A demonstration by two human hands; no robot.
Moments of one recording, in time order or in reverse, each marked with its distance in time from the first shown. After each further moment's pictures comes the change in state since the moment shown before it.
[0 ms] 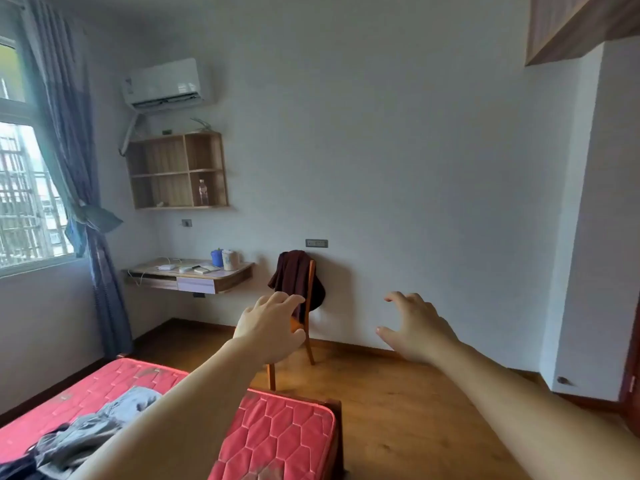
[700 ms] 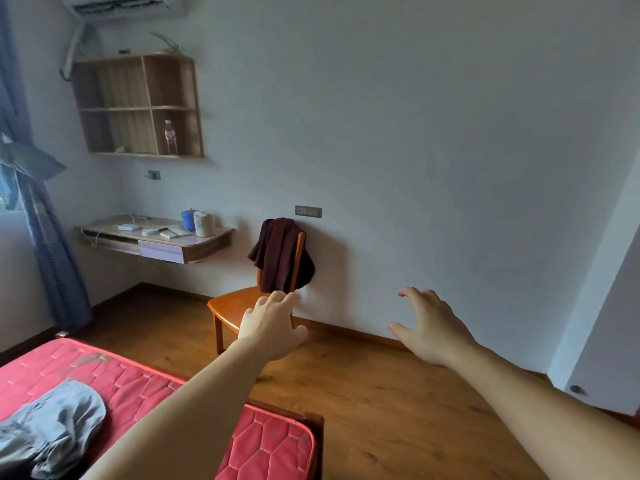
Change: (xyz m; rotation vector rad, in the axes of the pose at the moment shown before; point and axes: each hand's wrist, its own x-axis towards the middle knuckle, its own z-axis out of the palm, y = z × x) left_hand 0.288 -0.075 0.205 -0.131 -0.090 -0.149; right_hand 0.287 0.108 0.130 0.001 -0.107 0.091
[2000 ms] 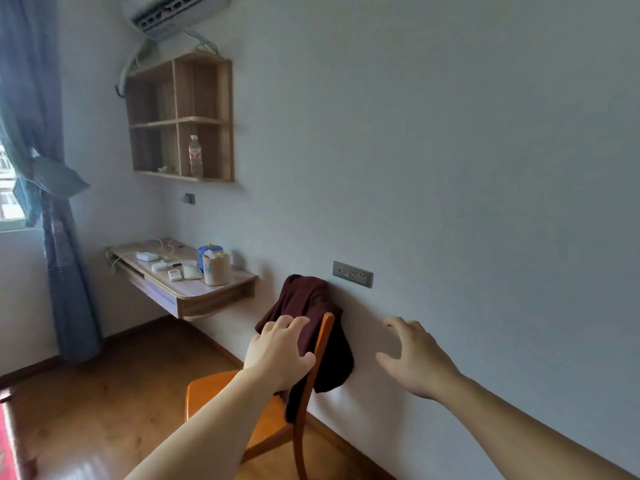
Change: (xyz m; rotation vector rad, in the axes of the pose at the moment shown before) left_hand 0.671 -0.073 0.179 0.004 0.121 -0.289; right_hand 0.764 0.090 0.160 0.114 -0.163 -0.326
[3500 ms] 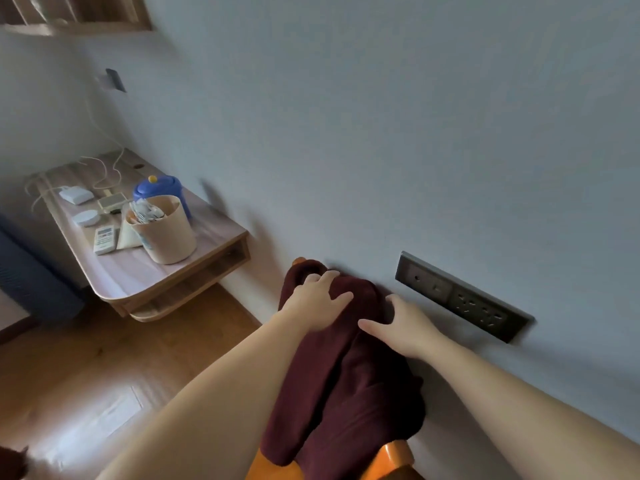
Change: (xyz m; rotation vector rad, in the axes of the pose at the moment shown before) left_hand 0.634 -0.207 0.287 -0.197 -0.441 -0.284; right_hand 0.674 0.086 0.291 0.214 -0.454 0.245
